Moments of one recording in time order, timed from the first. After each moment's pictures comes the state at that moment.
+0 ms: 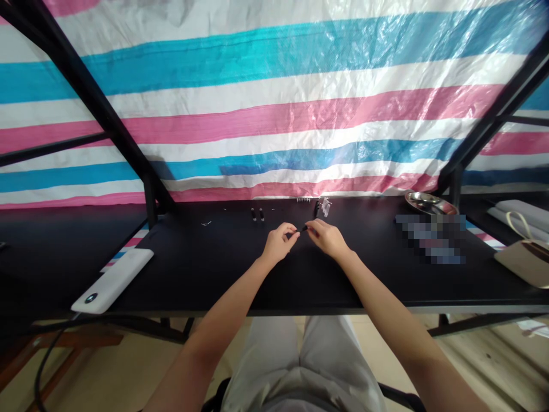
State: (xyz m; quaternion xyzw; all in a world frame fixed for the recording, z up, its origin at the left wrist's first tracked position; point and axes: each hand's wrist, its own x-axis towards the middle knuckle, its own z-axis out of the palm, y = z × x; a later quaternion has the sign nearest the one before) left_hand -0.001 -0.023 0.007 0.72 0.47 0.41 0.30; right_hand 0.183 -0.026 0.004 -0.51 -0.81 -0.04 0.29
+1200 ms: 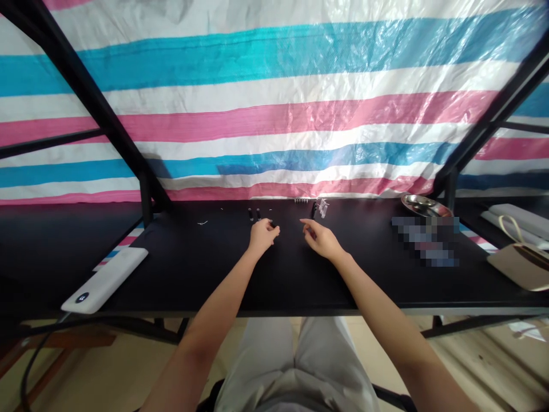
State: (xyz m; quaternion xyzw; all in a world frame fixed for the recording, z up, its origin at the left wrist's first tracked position) left_hand -0.024 0.008 0.012 0.67 0.59 0.36 0.27; right_hand 0.184 -0.025 -0.002 -0.47 -0.80 0.09 0.37
